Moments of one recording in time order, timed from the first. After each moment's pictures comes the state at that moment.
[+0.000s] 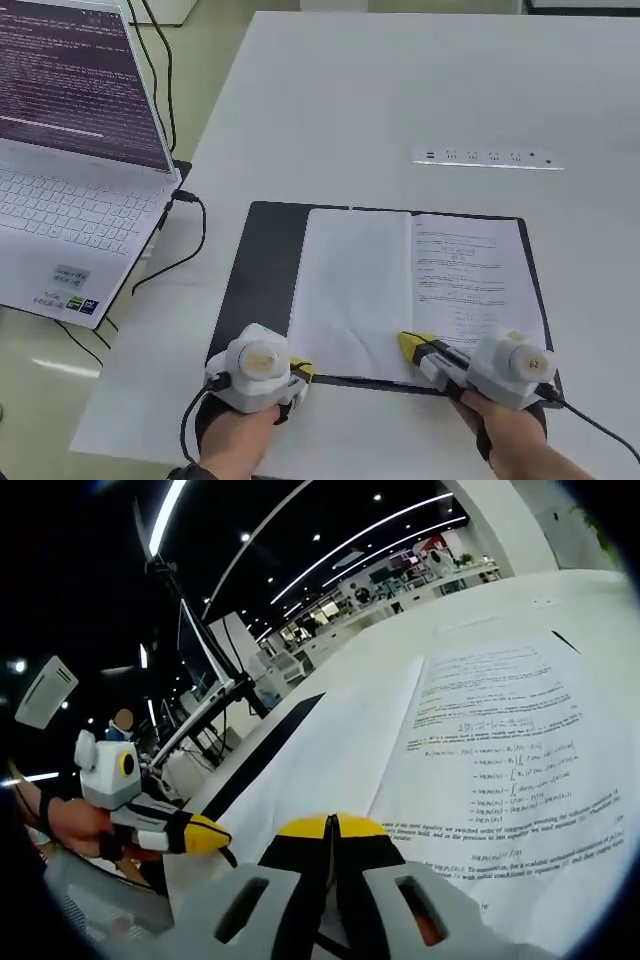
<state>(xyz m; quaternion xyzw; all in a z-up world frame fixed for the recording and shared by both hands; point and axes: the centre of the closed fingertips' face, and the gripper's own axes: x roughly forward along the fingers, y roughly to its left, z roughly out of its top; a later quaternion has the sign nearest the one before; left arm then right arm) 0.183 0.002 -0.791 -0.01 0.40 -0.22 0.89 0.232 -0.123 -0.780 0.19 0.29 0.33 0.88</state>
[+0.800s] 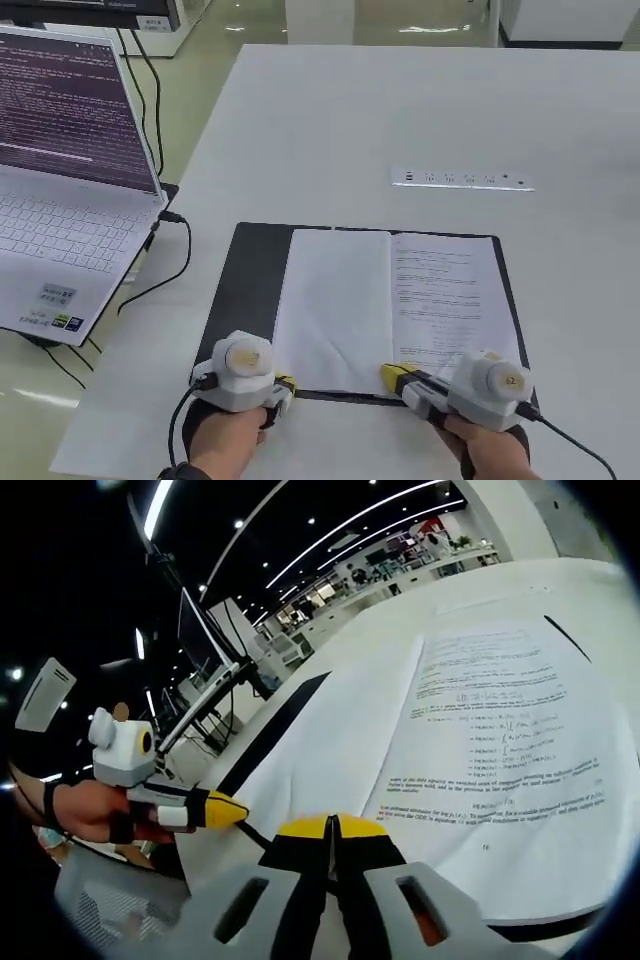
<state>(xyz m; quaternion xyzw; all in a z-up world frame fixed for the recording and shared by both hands) 0.183 0.001 -0.794 -0.02 0.43 -0.19 0.88 0.200 -0.128 -0.778 0.18 0.33 0.34 0.86</state>
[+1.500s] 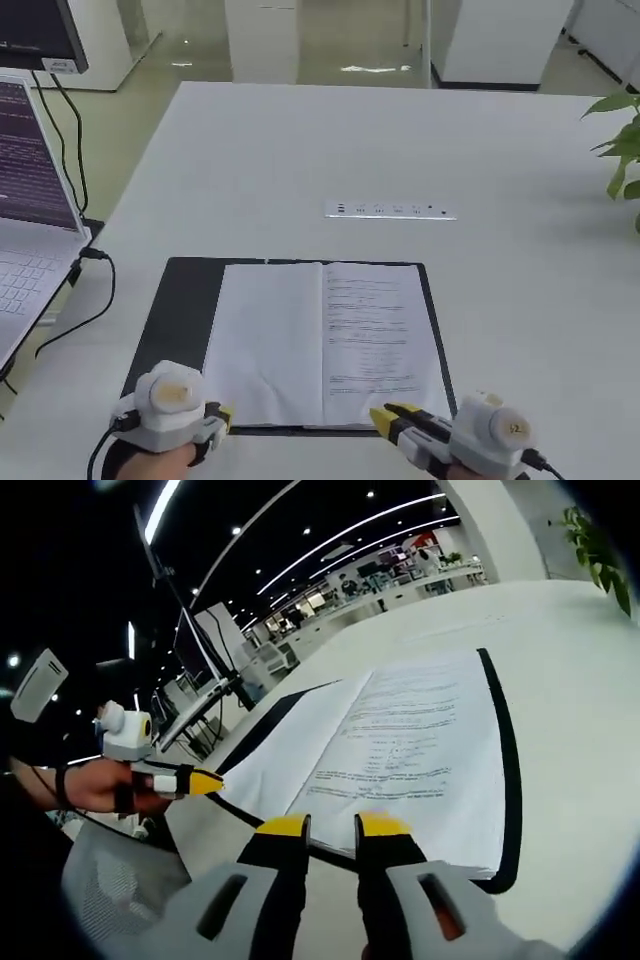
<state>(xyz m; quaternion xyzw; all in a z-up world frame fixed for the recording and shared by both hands) 0.189 -0.006 -0.754 -0.01 0.40 -0.18 0.90 0.175 -0.228 -0.748 0.16 0.31 0.30 0.89</state>
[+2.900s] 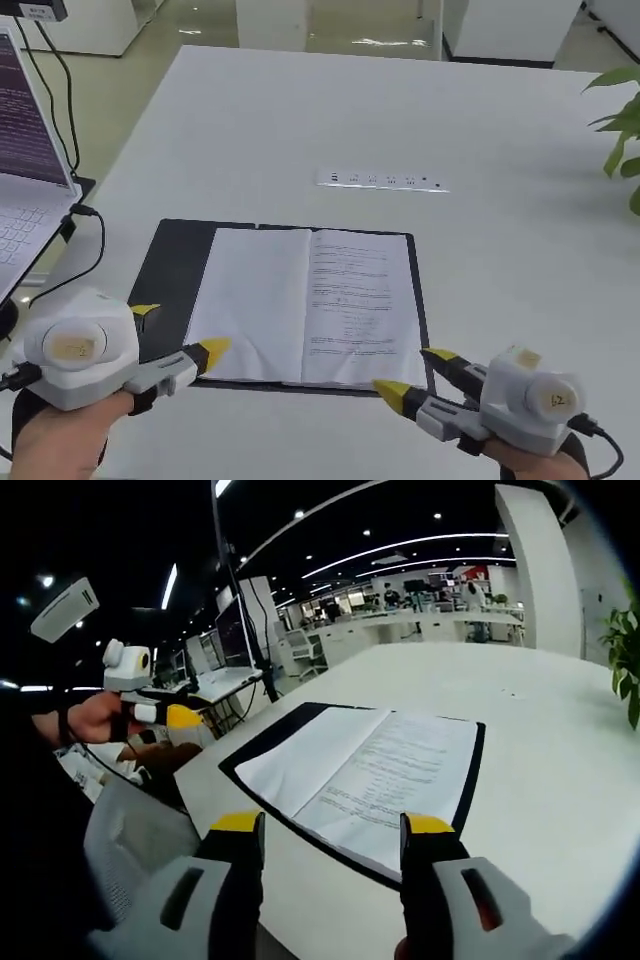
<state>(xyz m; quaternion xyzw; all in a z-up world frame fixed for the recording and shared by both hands) 0.176 -0.012 -0.633 0.01 0.27 -0.21 0.94 0.153 -0.260 -0.672 0.03 0.27 0.36 0.89</state>
